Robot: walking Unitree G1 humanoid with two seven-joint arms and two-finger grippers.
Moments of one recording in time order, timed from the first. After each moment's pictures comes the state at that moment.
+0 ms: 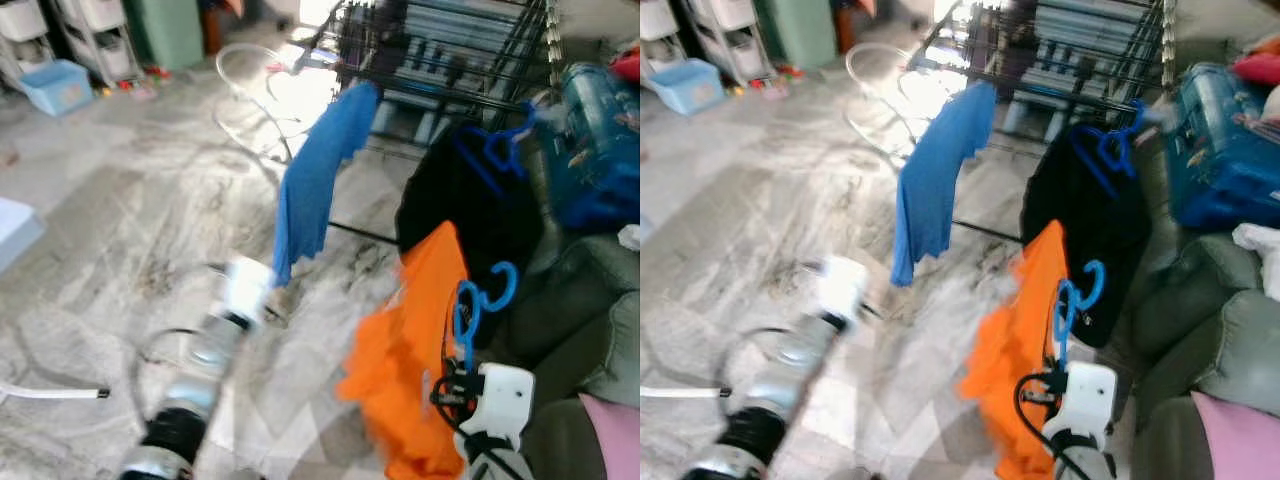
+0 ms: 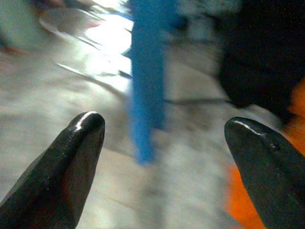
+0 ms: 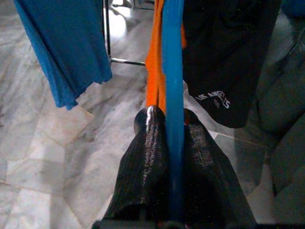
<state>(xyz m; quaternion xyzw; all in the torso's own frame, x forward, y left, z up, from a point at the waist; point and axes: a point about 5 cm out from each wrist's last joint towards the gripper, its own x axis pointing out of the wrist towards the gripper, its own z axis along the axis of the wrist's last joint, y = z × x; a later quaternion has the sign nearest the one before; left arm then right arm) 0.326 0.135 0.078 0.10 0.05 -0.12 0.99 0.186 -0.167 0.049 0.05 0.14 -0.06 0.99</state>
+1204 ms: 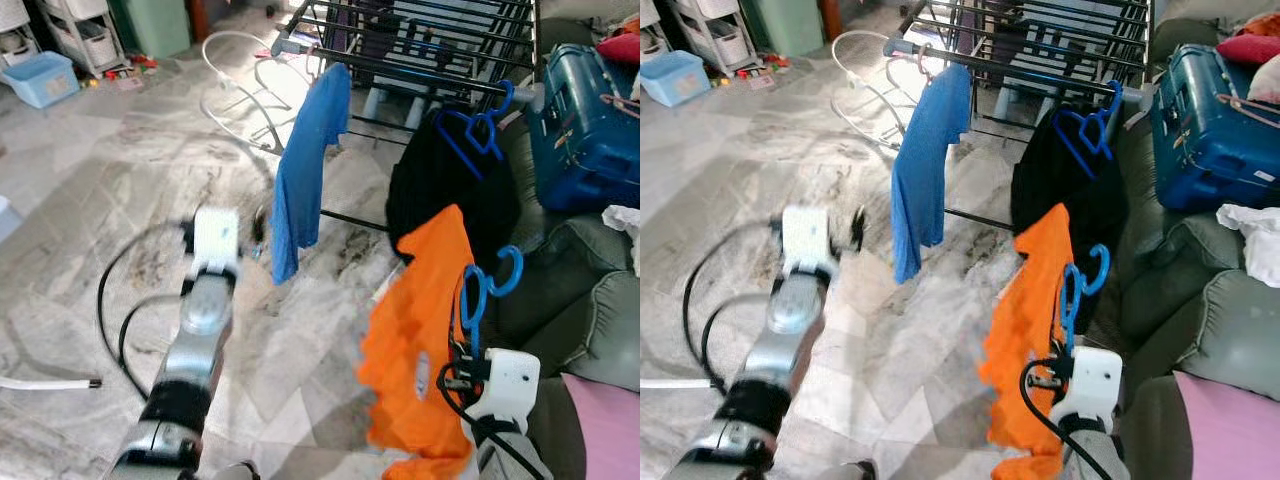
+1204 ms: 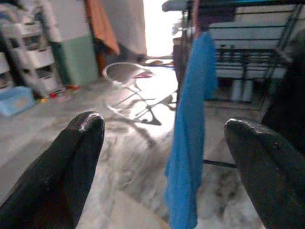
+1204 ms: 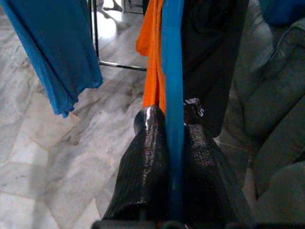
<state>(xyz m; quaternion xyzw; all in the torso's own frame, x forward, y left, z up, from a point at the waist) 0.346 0.137 0.133 0.07 -0.07 -0.02 1.00 0.198 -0.173 0.055 0.04 0.12 -0.06 0.99</state>
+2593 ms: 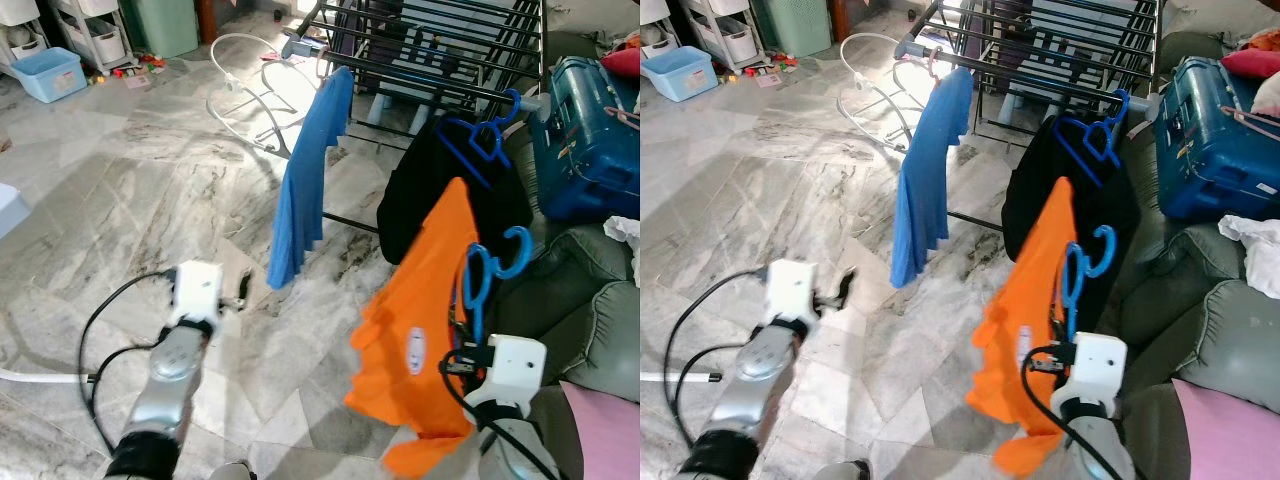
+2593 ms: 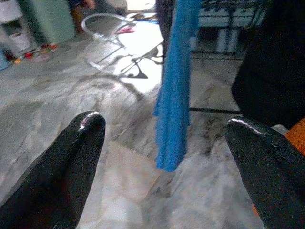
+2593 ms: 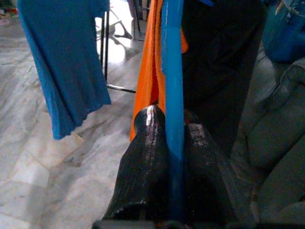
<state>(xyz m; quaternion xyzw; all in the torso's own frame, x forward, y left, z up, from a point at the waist) 0.309 0.162 0.079 0.08 0.03 -0.07 0.99 0.209 -0.174 0.066 0.03 0.07 -0.05 1.00</state>
